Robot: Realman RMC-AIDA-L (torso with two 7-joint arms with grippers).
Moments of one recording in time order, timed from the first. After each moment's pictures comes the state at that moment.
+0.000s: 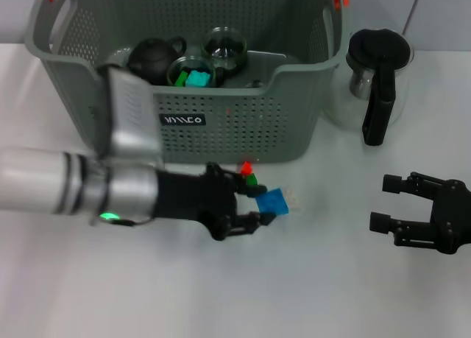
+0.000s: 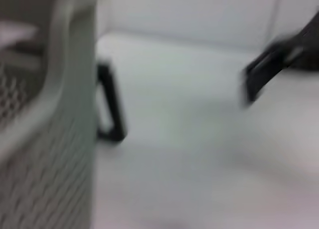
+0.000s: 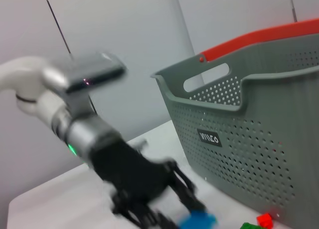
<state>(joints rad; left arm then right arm) -0.47 -2.12 -1.84 -0.83 -1.31 1.25 -1.41 0.41 2.02 -0.66 -0.56 -1.95 -1.68 1.30</state>
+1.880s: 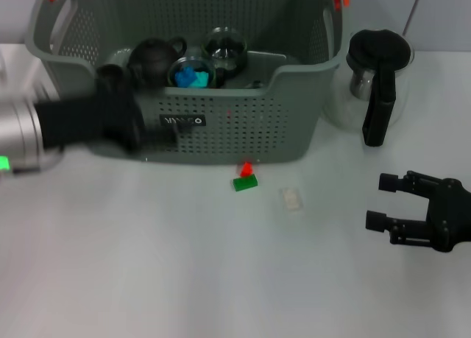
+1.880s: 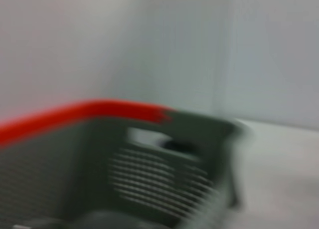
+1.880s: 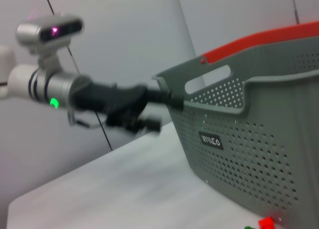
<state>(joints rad) -0.33 -2.16 -2.24 -1.15 -1.26 1.42 -1.46 0.41 2.03 -0.66 -0.56 -1.95 -1.68 1.30</state>
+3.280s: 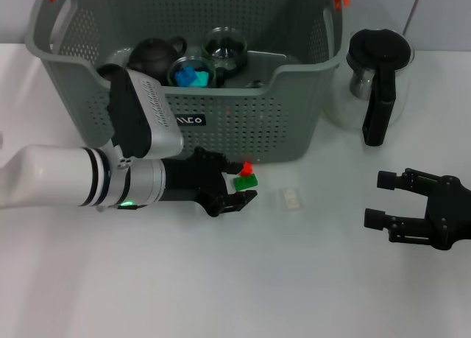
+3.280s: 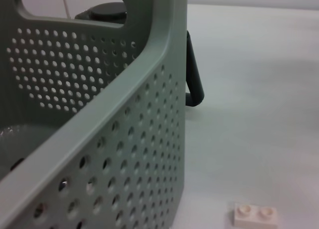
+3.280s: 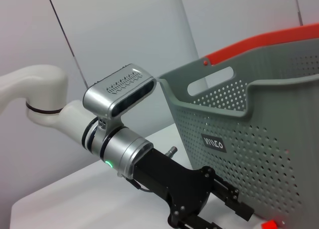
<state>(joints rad) -0.57 -2.18 -1.94 -0.68 -1.17 0.98 -1.32 0.42 2.03 -0.66 -0.57 -1.95 -1.68 1.31</state>
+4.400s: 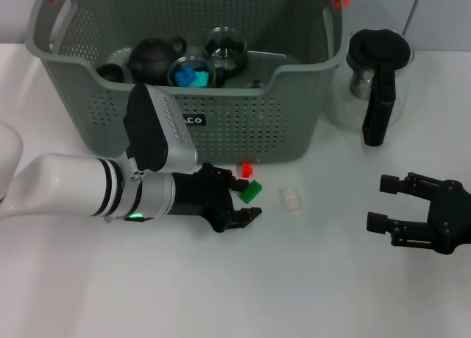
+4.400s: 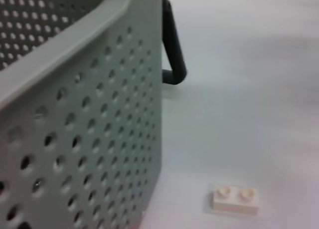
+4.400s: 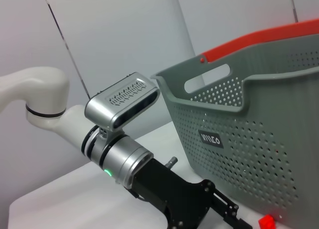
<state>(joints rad) -0.59 -2.17 -1.86 -0.61 -1.20 0.94 -1.33 0.41 2.02 -0.66 -0.56 -1.95 -1.68 1.30</state>
